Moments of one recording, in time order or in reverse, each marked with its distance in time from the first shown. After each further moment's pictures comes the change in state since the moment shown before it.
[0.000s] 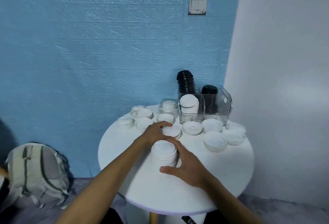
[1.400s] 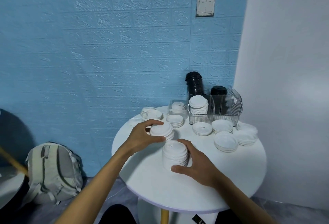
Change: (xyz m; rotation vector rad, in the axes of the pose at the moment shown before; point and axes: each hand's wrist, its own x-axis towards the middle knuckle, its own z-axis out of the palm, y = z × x) left_hand -0.089 -0.001 -0.054 -0.243 0.259 0.060; right_hand 0.001 -0.001 -0.001 -0.026 -0.029 0.036
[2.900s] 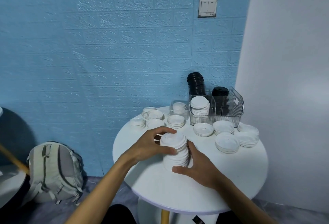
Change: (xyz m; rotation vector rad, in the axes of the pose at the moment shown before) left_hand -0.031 0.032 0.013 -0.103 -0.220 -0.016; right_hand 0.000 0.000 0.001 0.014 -0.003 0.032
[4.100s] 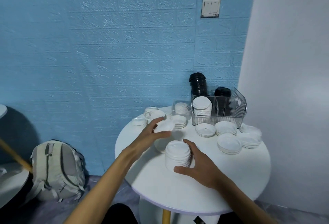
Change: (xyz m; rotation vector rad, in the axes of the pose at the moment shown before) left_hand 0.015 -0.007 -0.010 -0.152 0.129 -0.120; right_hand 0.000 0.000 0.000 -0.028 -0.005 0.042
